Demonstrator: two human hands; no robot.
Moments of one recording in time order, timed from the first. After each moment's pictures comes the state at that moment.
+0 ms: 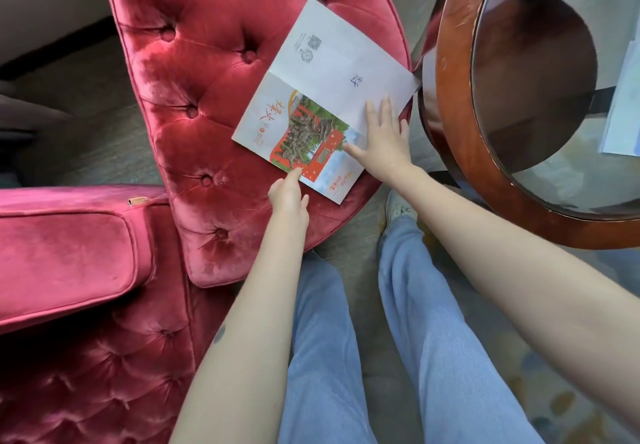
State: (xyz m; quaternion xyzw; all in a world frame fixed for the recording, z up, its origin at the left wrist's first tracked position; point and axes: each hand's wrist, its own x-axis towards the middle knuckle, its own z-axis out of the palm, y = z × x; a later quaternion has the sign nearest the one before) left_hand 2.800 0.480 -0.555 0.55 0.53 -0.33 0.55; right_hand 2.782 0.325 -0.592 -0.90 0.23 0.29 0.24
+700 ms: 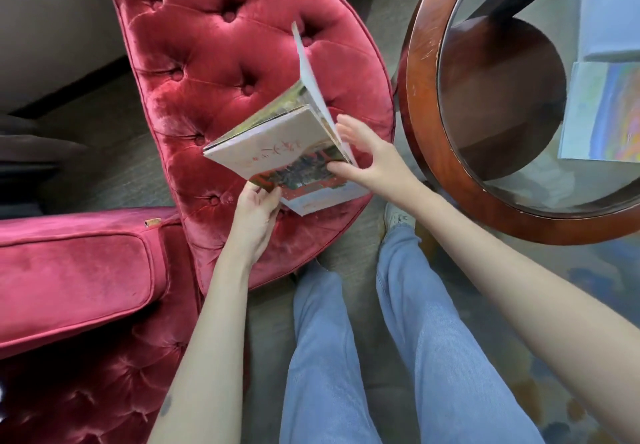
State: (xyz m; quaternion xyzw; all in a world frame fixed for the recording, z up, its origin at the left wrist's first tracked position) left_hand 2.812 0.530 -0.501 0.62 0.19 -0.38 0.66; right_hand 2.769 0.316 -0.500 -0.75 0.19 0.15 0.62
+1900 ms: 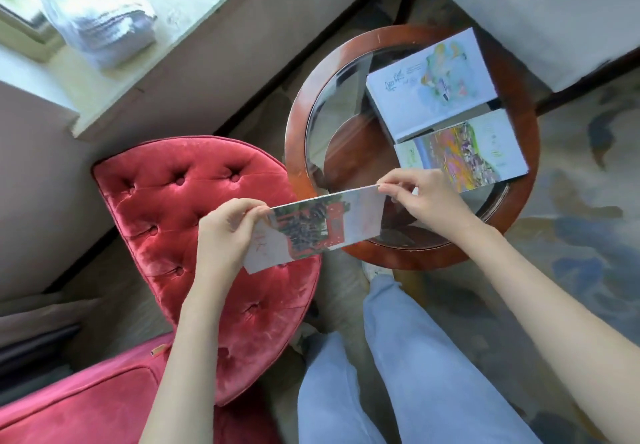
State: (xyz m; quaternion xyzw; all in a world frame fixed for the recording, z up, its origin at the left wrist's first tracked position) left_hand 2.859 0.359 -0.331 0.88 -0.26 -0.20 0.34; right_hand 2.680 0.133 -0.354 -0.83 0.31 -0.01 0.47
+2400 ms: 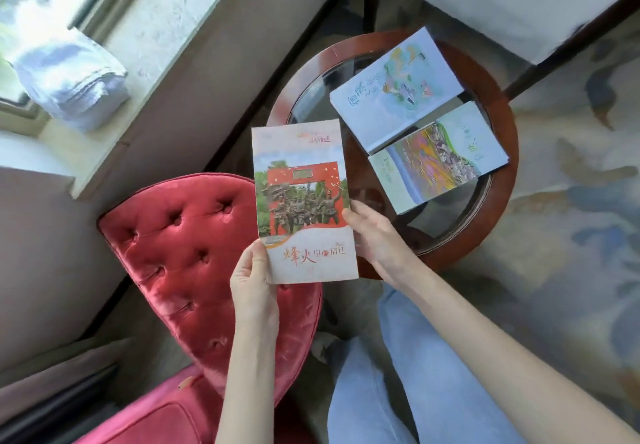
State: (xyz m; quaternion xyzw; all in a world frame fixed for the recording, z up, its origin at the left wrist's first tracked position) left_hand 2.796 0.312 -0.342 0.72 0.13 -0.33 0.60; right_hand 2.685 0.176 -0.363 -0.37 0.39 -0.04 0.85
